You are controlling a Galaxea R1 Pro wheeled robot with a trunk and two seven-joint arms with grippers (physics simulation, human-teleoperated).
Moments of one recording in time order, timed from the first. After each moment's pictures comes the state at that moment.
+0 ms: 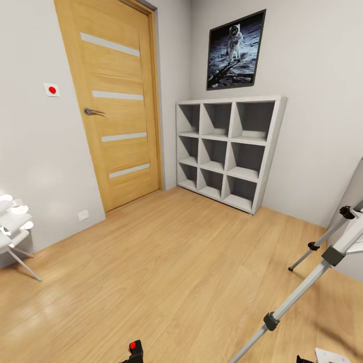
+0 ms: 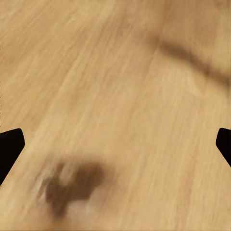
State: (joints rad) left arm 0.00 0.02 0.25 -0.85 0.28 0.31 0.01; right arm -0.23 -0.20 -0.27 -0.48 0.01 -0.05 -0.12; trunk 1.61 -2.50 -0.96
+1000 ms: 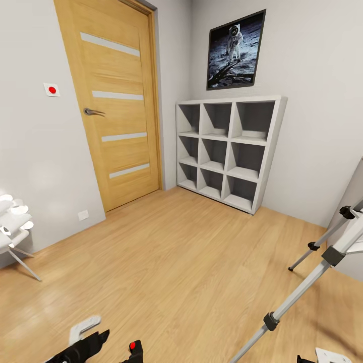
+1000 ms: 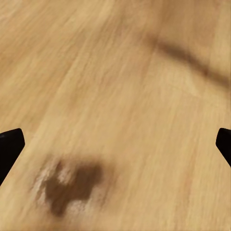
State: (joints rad) left arm -0.04 0.01 0.24 -1.21 0.29 0.54 0.00; right arm -0.23 -0.20 -0.27 -0.48 0.01 -0.05 -0.12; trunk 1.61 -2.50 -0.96
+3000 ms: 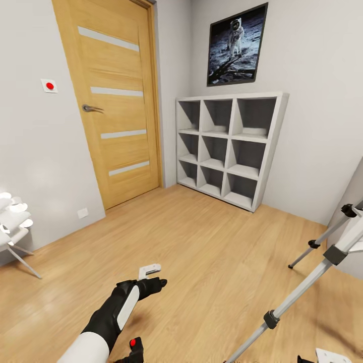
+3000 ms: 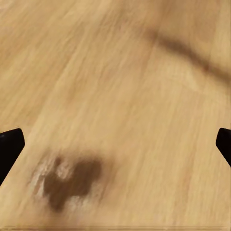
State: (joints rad) left arm -0.54 -0.13 -0.05 -0.75 0.29 0.53 0.01; right arm -0.23 -0.20 -0.27 -0.48 0.01 -0.05 -0.12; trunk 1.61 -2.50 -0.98
